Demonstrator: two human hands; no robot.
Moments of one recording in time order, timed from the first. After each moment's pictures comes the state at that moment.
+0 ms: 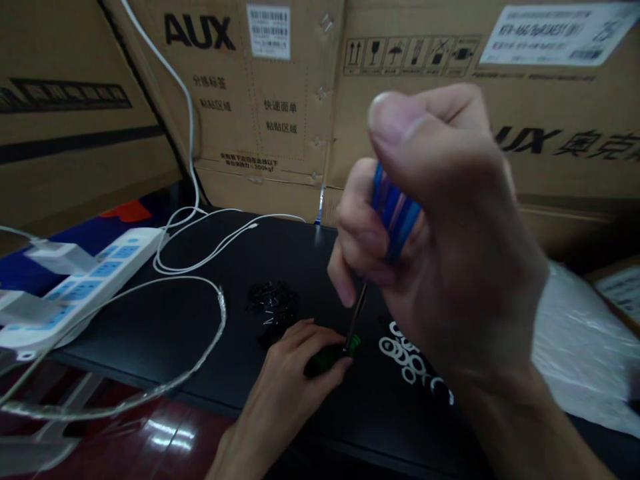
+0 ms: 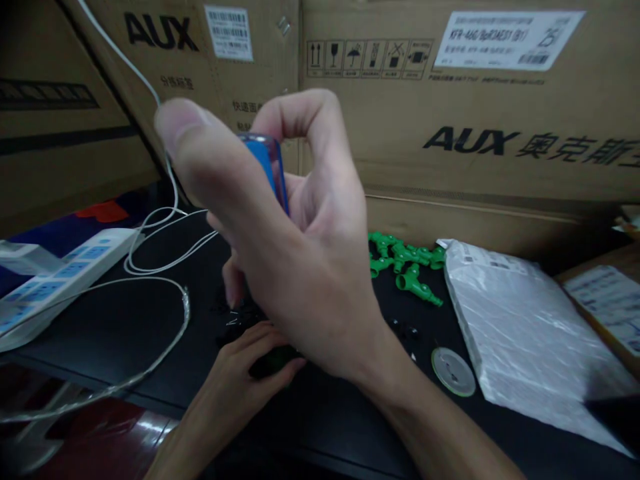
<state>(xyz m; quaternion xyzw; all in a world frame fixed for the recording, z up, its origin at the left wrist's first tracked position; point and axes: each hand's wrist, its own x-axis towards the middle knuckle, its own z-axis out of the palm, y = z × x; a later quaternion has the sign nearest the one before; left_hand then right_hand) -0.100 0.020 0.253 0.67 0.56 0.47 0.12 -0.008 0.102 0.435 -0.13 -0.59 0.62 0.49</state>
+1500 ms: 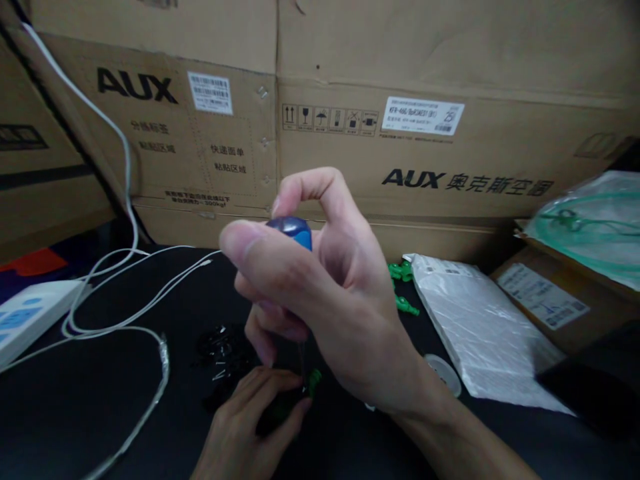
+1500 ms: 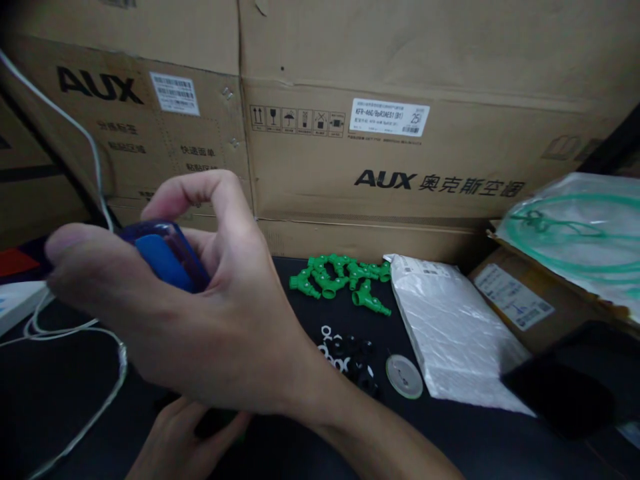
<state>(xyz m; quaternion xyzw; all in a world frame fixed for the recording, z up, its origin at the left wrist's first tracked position) -0.106 0.028 0.242 0.70 0.53 0.48 -0.03 -0.002 0.100 0.435 -0.09 -0.55 0.72 0.42</state>
